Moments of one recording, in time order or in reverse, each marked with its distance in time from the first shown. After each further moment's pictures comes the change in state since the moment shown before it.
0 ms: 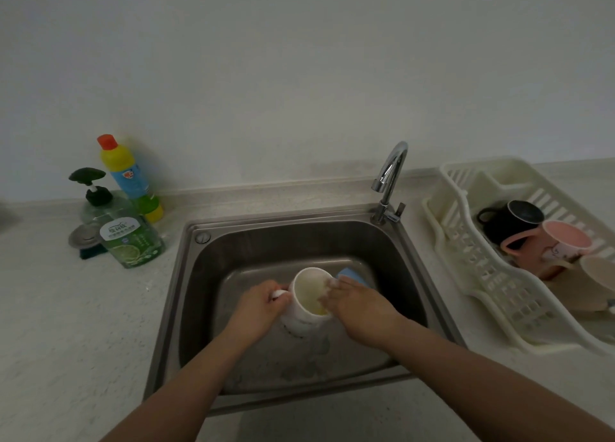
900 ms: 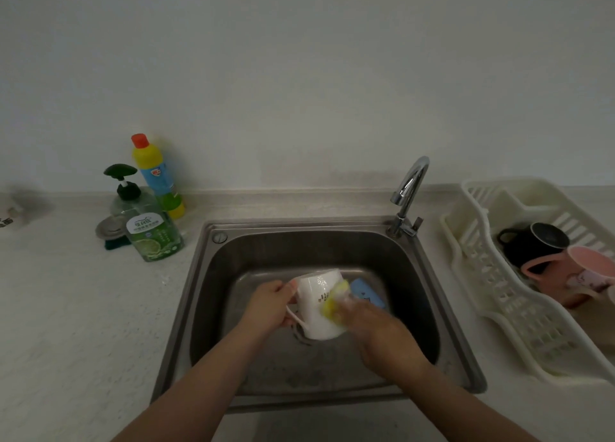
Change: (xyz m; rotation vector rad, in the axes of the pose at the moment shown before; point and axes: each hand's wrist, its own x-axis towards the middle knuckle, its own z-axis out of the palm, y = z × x) left_hand -0.002 0.024 -0.003 -0.495 0.060 -0.260; right_hand -0.032 -0.006 0.027 0.203 0.515 -0.055
